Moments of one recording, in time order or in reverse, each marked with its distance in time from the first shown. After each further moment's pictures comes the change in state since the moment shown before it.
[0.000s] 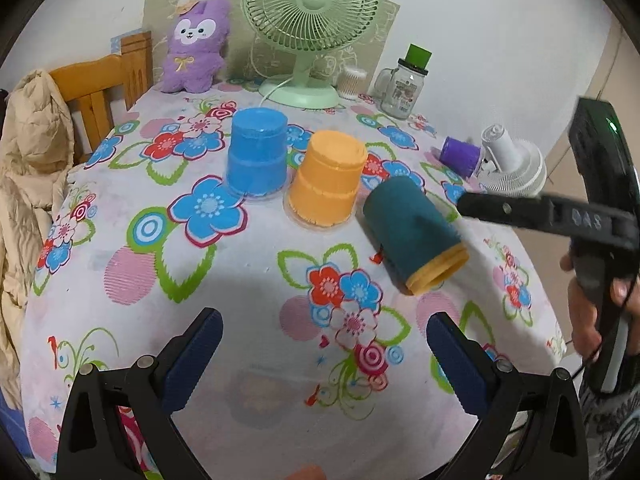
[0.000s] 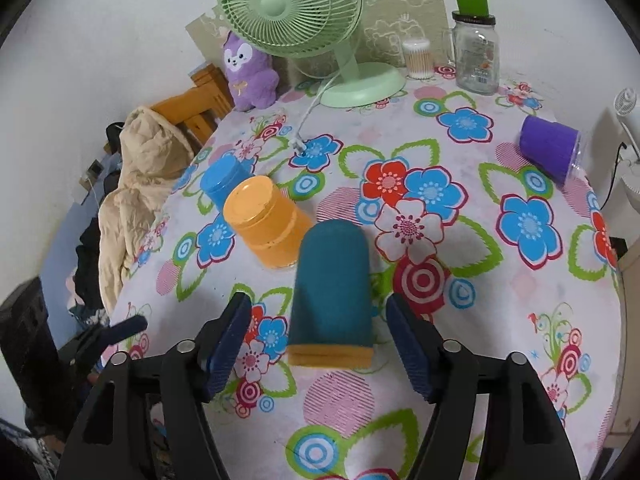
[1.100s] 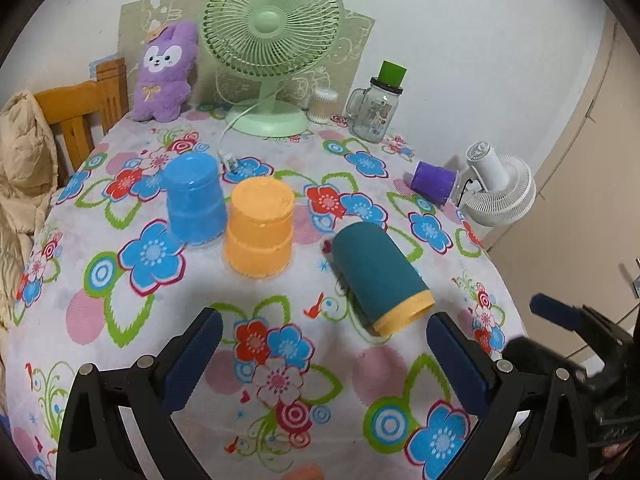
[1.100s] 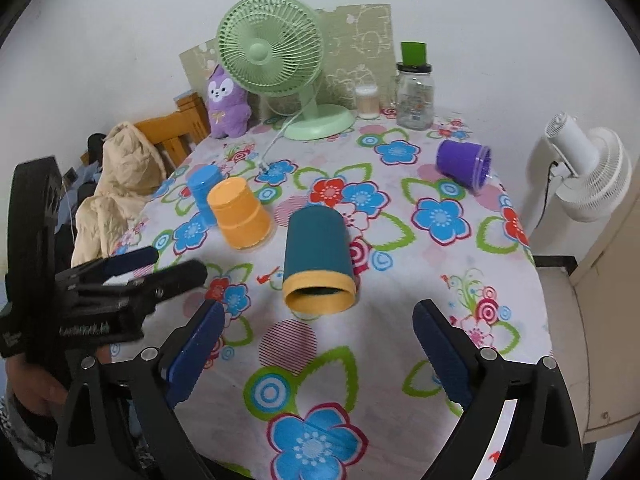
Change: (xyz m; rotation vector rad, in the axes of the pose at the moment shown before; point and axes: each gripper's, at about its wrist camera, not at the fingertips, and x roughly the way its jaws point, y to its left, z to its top) left arm 0.014 -0.059 0.035 0.007 -0.059 -0.018; right arm -0.075 -0.004 -0.067 -0.025 -0.168 -0.179
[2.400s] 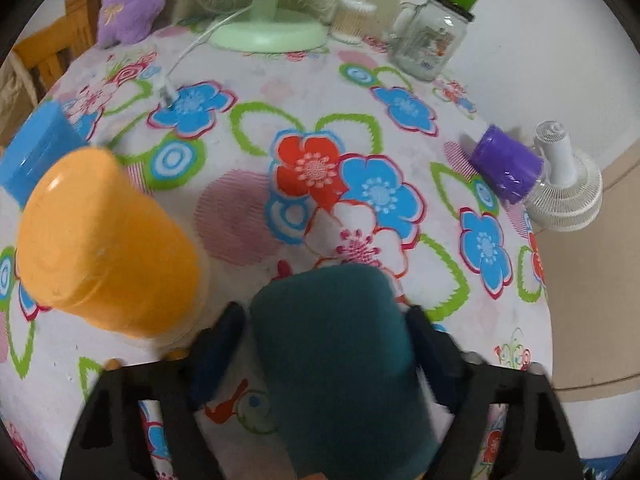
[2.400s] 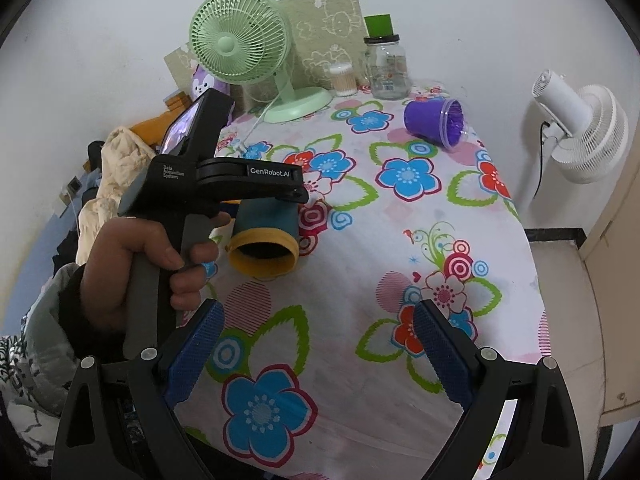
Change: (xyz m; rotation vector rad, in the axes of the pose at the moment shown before) left arm 0.161 -0.030 0.049 -0.160 0.272 0.091; right arm -0.001 -0.055 -0.034 0.066 0.030 0.054
